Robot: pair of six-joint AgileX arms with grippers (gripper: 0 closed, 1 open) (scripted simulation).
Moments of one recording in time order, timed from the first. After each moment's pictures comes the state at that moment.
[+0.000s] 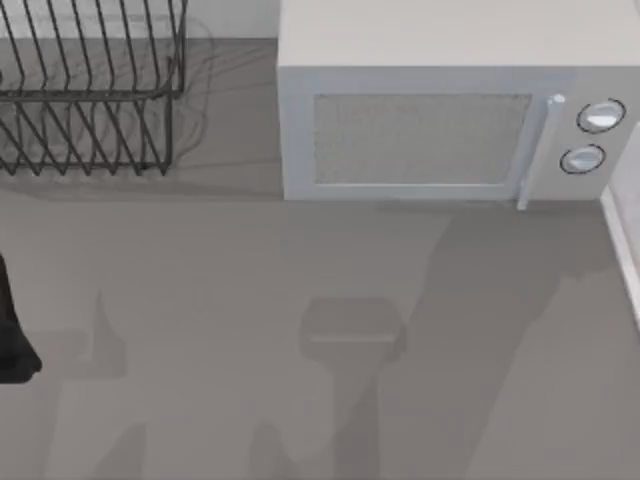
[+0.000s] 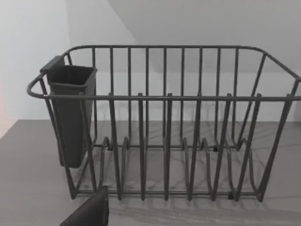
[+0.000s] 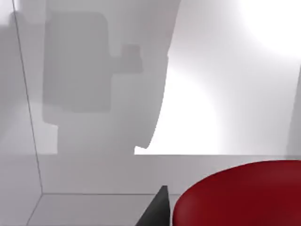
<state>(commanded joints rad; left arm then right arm) 0.00 0.00 0.00 0.00 0.00 0.00 -0.32 2.23 1.94 -1.27 -0.01 -0.29</state>
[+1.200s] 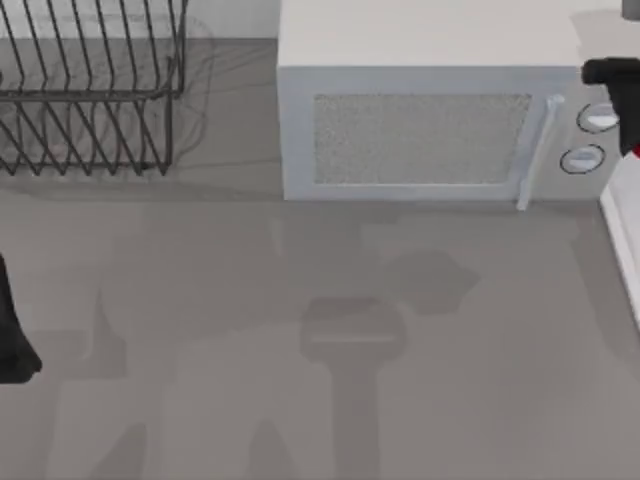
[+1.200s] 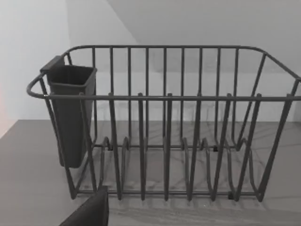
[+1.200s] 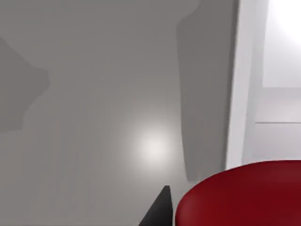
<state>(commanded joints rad) 0.00 0.00 0.00 0.00 0.00 0.00 0.13 1.98 1.92 -1.47 -0.01 0.15</state>
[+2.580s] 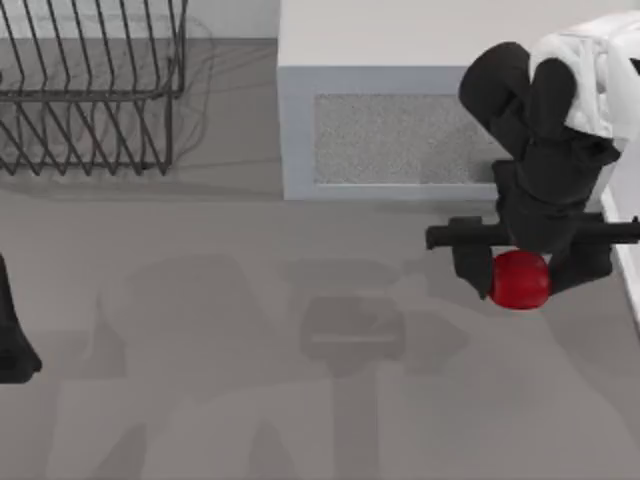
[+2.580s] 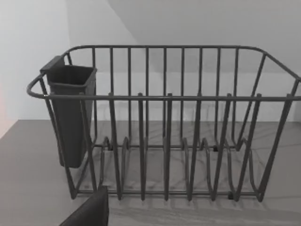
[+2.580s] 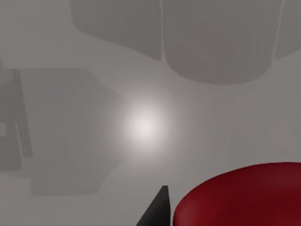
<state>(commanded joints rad) 0.00 0.00 0.00 0.00 0.00 0.00 0.46 1.94 1.42 -1.07 0.00 0.47</state>
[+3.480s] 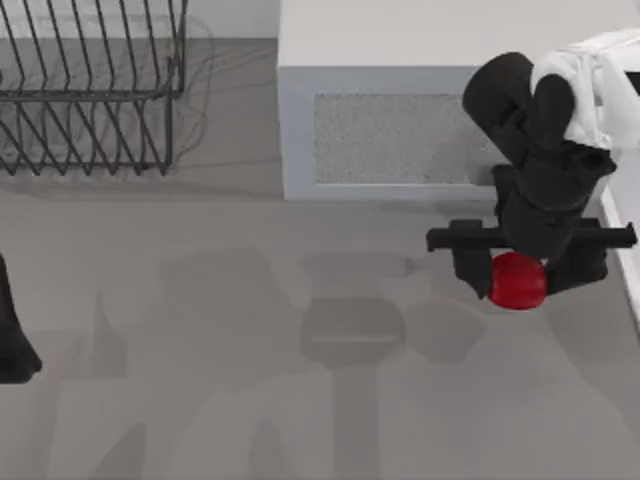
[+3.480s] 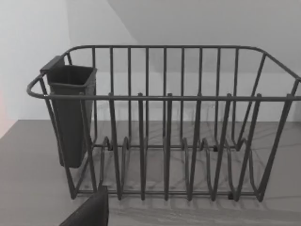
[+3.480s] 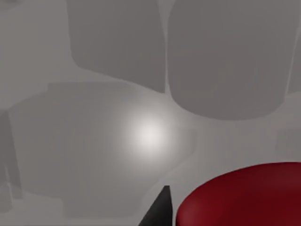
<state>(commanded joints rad) 0.00 0.00 0.00 0.00 0.00 0.00 0.44 1.97 1.38 -0.99 0.00 0.46</state>
